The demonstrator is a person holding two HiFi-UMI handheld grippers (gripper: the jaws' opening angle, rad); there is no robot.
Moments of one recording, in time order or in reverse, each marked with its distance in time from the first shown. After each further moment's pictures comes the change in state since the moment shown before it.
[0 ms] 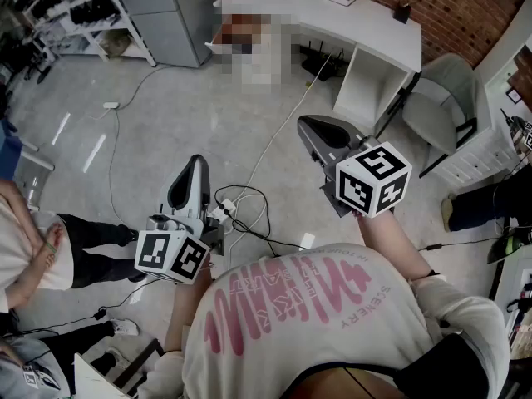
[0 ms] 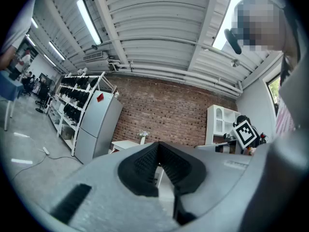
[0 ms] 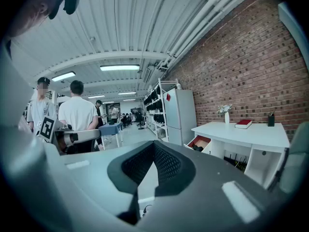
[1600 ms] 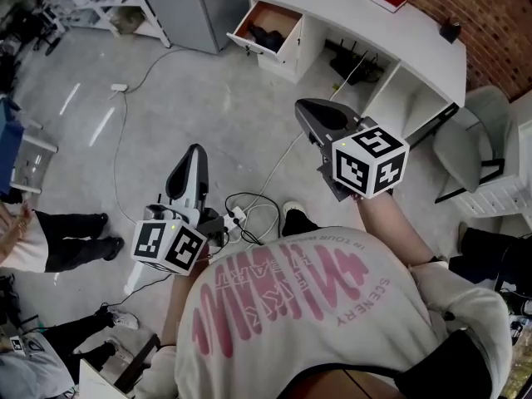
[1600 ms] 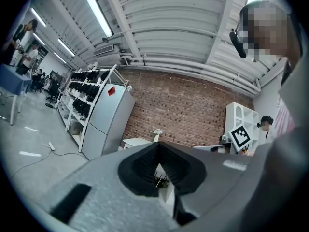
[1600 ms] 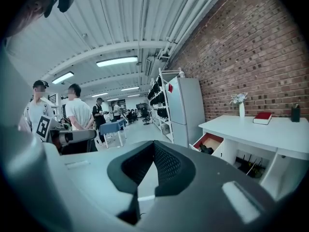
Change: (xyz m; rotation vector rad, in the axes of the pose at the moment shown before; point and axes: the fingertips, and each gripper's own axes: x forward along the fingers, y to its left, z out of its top) left arm 0.131 0.156 -0.011 -0.061 0.026 0.117; right arm 0.217 -0.094 0.003 0.027 0.077 0.096
